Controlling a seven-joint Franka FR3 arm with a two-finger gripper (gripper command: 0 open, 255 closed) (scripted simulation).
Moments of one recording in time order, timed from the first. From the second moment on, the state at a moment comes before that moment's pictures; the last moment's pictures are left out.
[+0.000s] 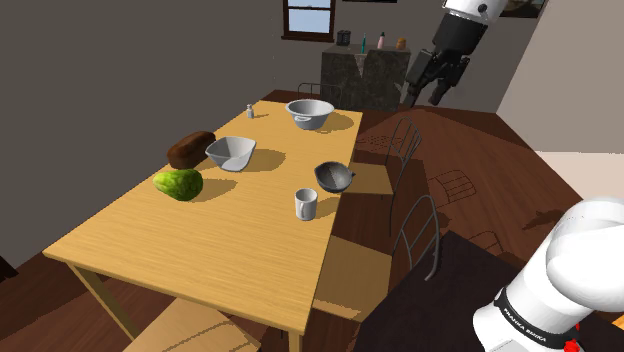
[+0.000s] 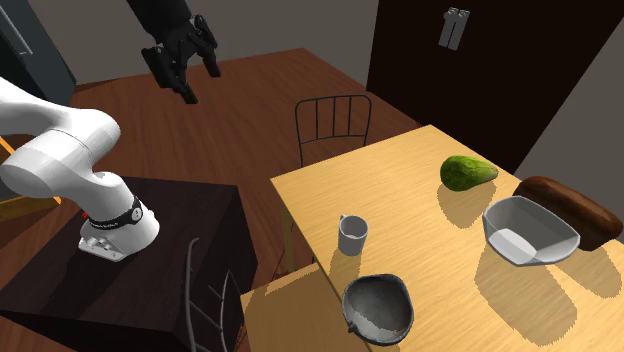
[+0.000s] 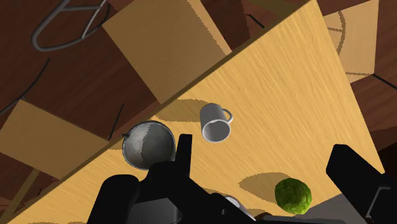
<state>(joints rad) -0.02 -0.76 0.02 -2.26 0.12 1.70 0.12</state>
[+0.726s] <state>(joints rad) -0.03 -0.55 0.05 -2.35 0.12 1.98 0.12</state>
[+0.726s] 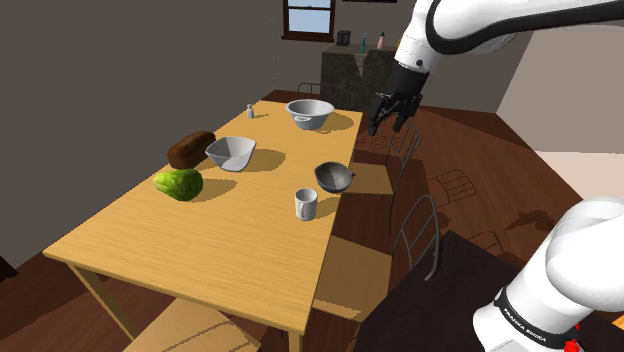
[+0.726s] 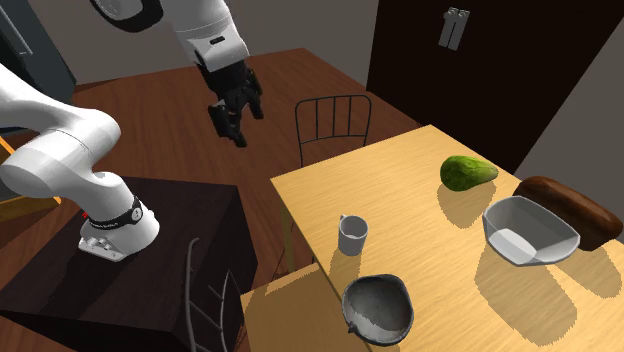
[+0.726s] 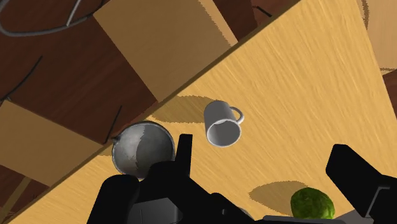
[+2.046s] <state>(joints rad) -0.04 0.15 0.08 -2.19 0.07 2.48 0.16</state>
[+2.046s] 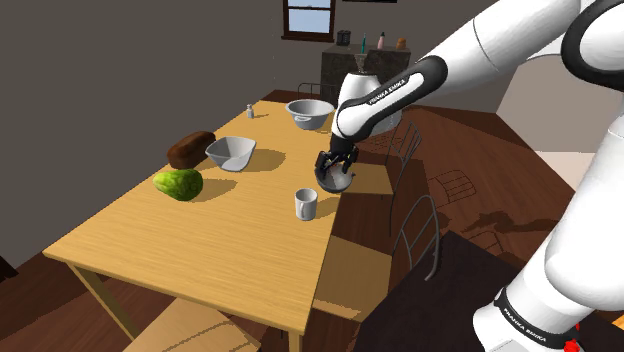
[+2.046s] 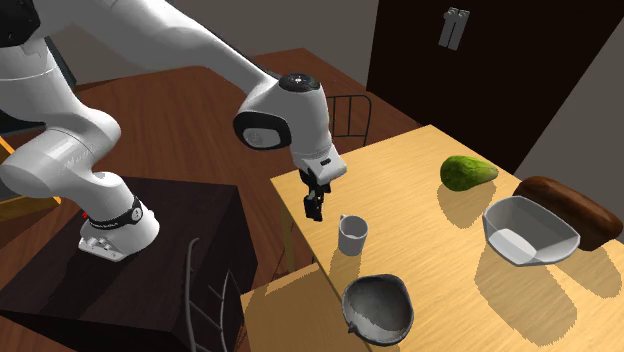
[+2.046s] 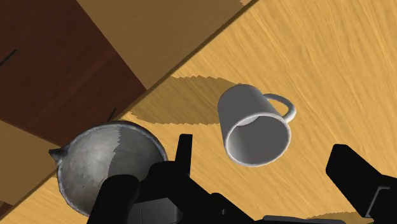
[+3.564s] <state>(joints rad) -0.01 0.67 0.05 -1.82 0.01 2.62 0.20</state>
